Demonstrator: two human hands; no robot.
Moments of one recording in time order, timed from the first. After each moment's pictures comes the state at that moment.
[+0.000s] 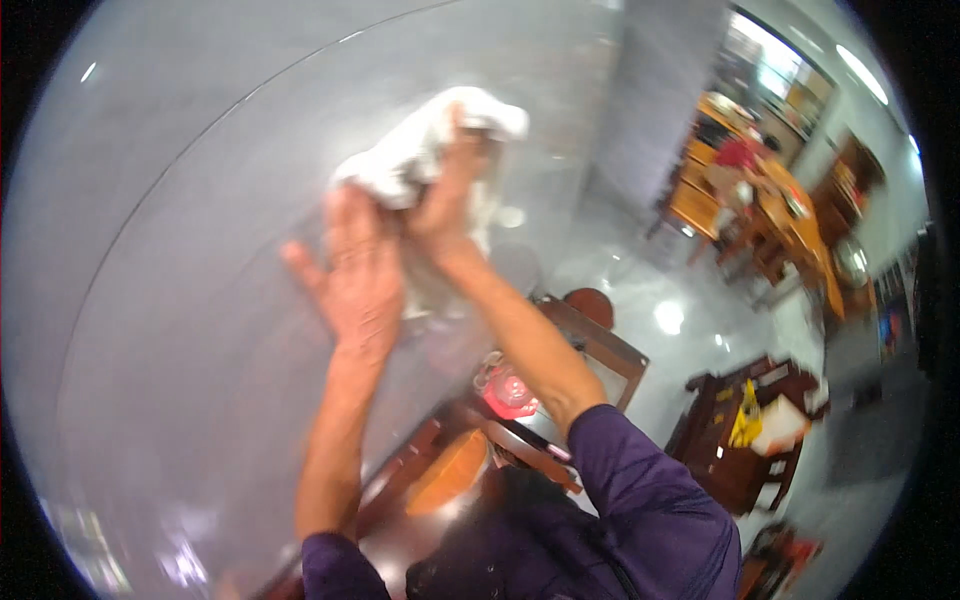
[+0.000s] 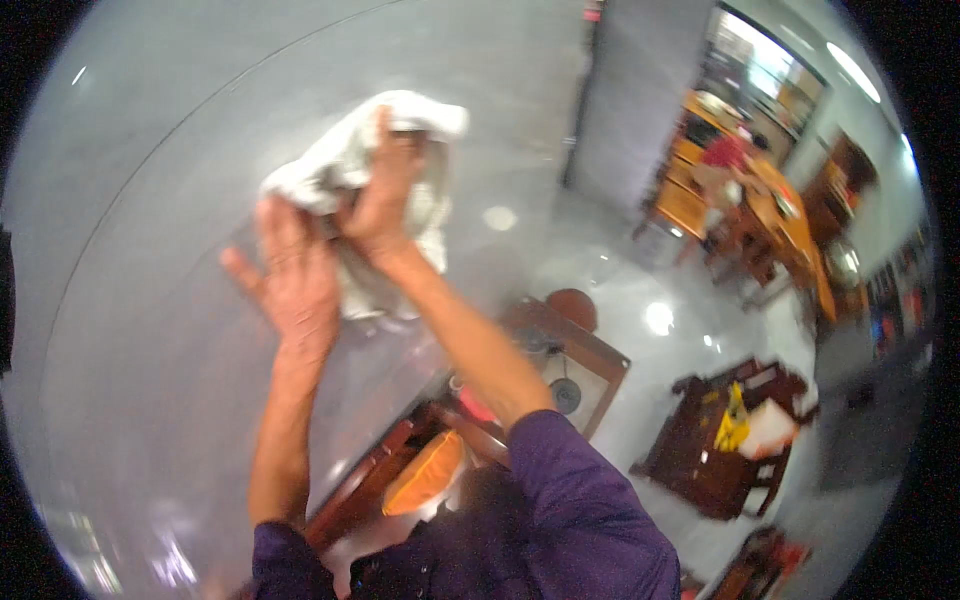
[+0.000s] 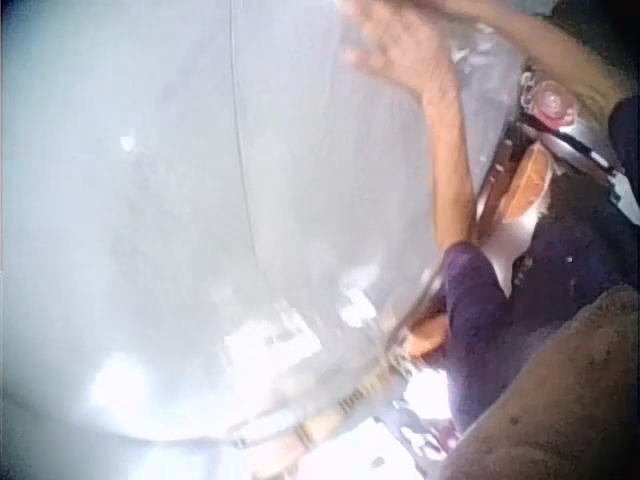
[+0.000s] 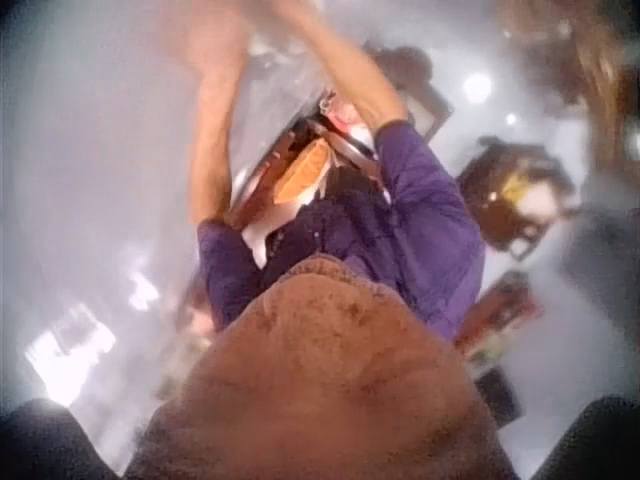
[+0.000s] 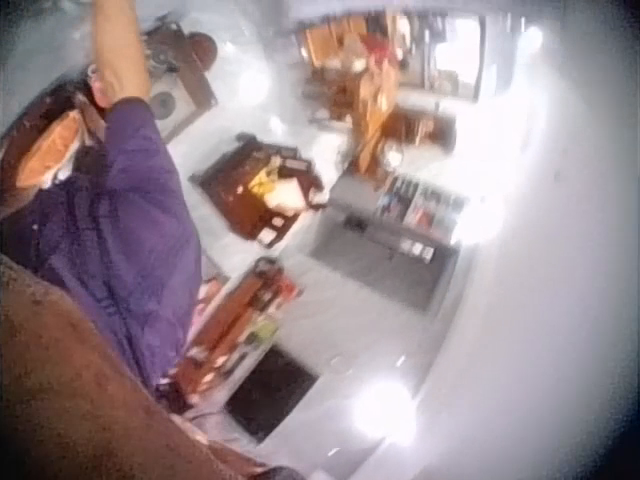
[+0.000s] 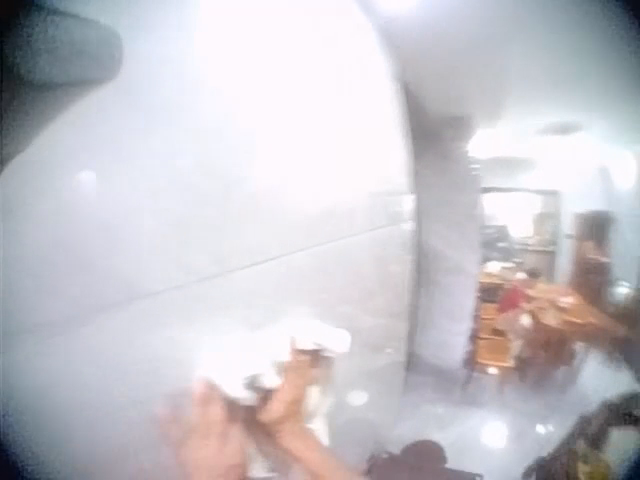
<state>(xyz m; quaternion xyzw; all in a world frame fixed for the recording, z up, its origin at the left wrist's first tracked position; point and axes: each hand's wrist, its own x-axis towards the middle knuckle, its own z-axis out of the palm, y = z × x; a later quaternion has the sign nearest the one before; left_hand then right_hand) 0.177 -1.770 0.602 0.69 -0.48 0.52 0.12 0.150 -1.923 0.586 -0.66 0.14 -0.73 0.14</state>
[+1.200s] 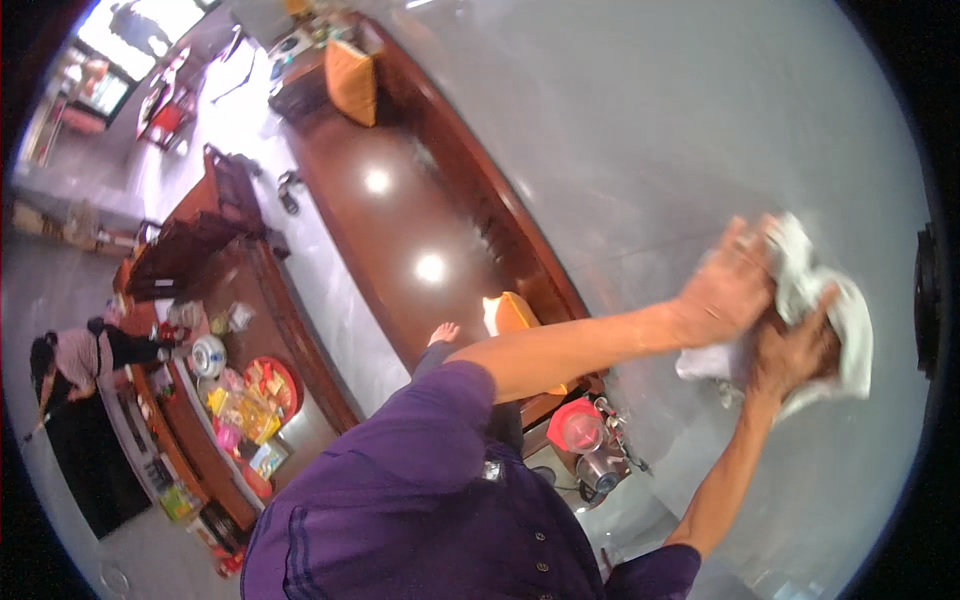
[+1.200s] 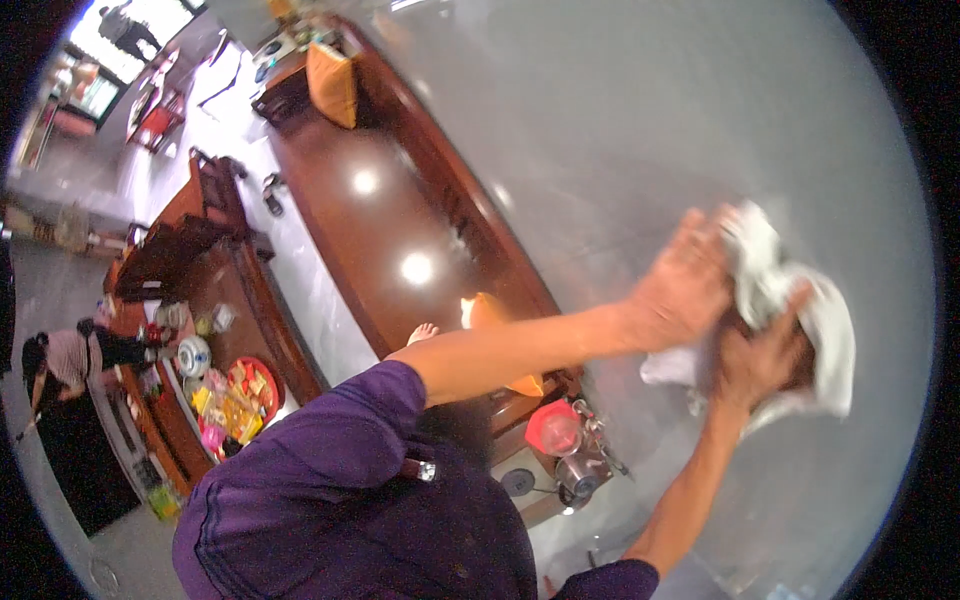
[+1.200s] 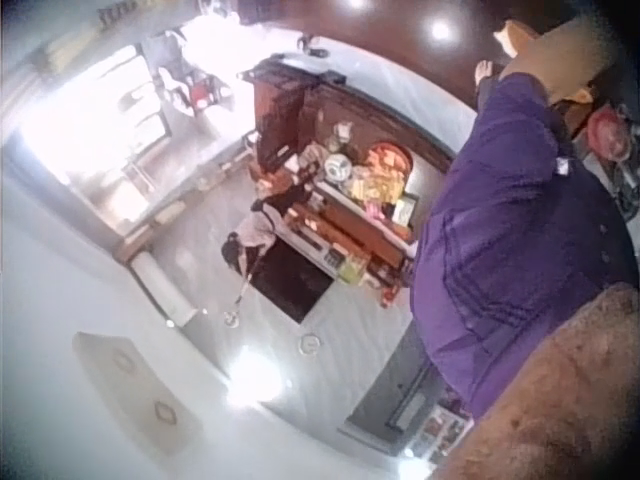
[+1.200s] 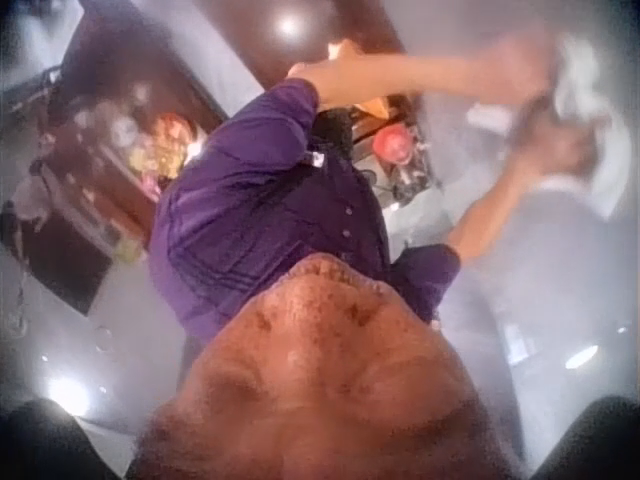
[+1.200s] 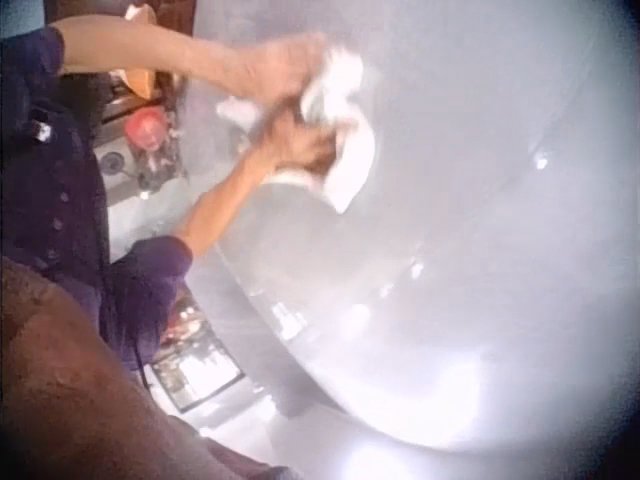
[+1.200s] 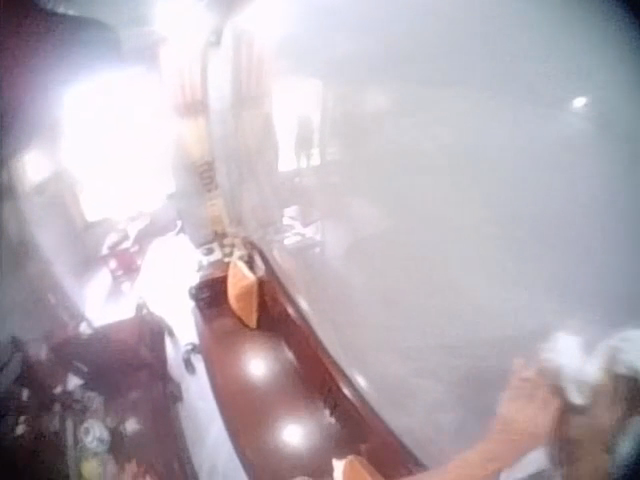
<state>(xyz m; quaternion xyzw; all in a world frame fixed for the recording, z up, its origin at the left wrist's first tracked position) 0.206 -1.449 0.484 0.78 -0.12 0.52 0.32 0.221 -1.586 0.555 -0.85 -0.24 -0.47 -0.06</state>
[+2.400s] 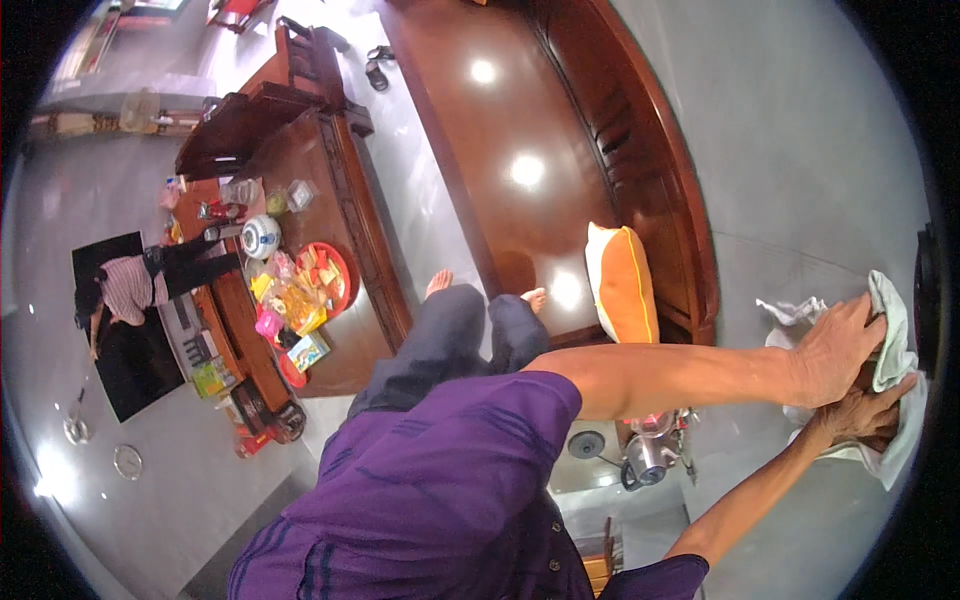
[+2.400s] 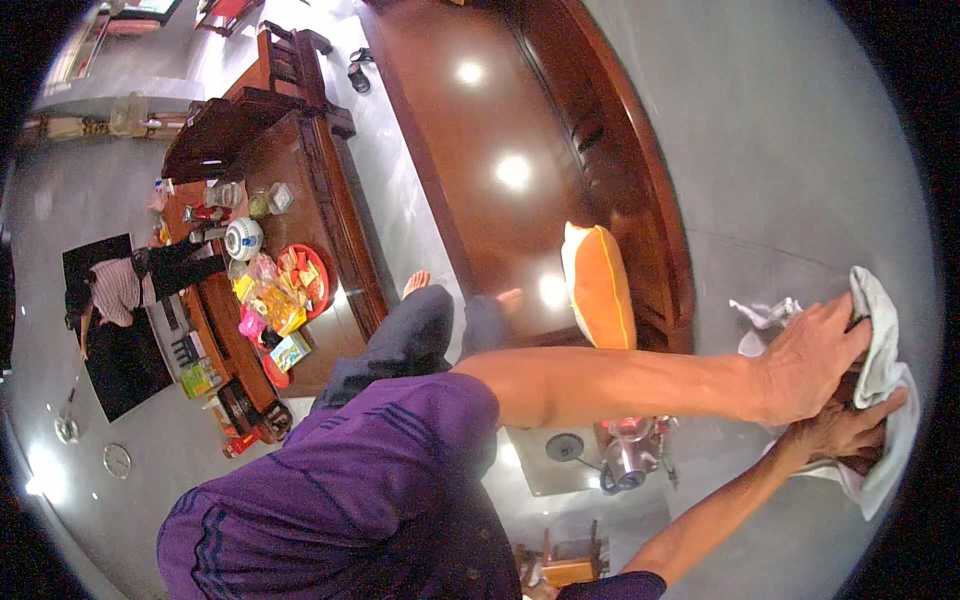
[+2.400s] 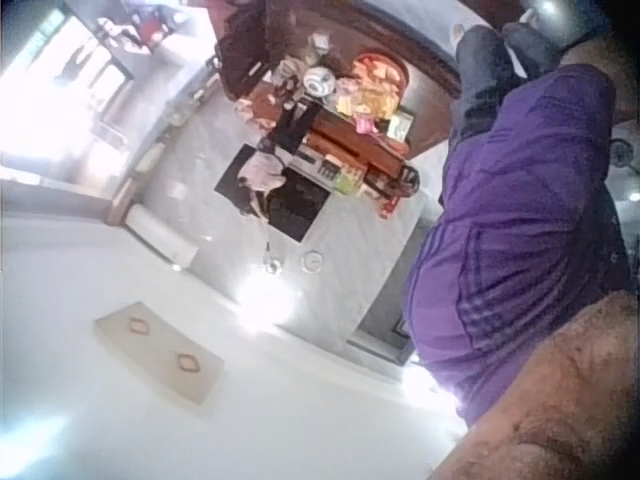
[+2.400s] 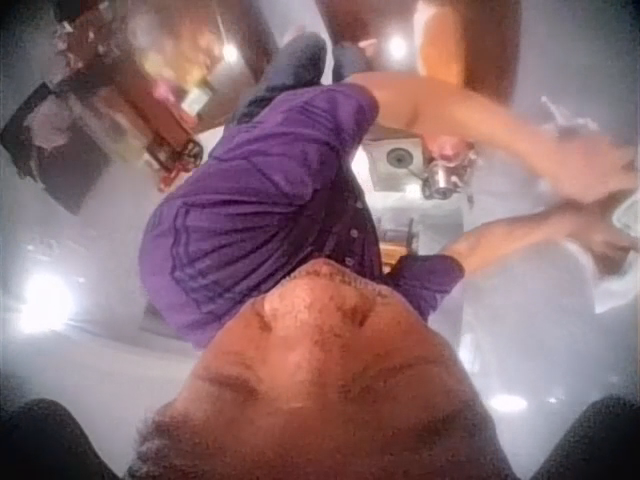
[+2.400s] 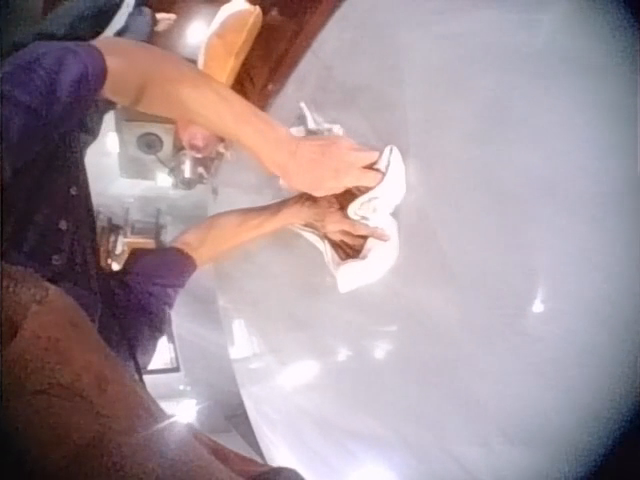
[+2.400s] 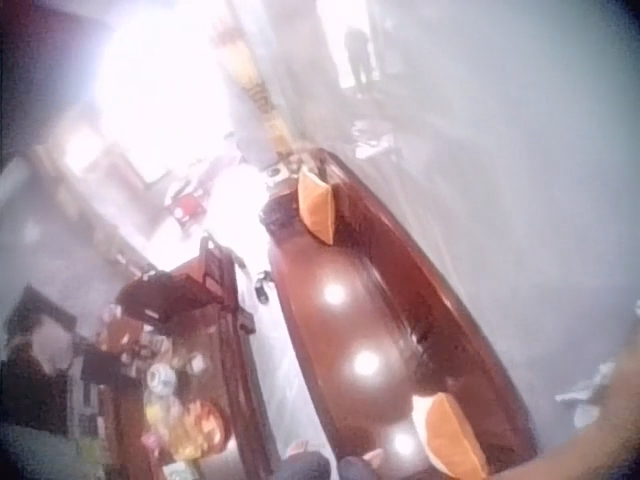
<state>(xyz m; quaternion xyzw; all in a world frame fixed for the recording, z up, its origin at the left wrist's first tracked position) 0.171 -1.463 0.373 0.65 0.05 0.36 0.67 0.239 -1.630 0.384 -0.76 -0.33 -0.56 -0.03</state>
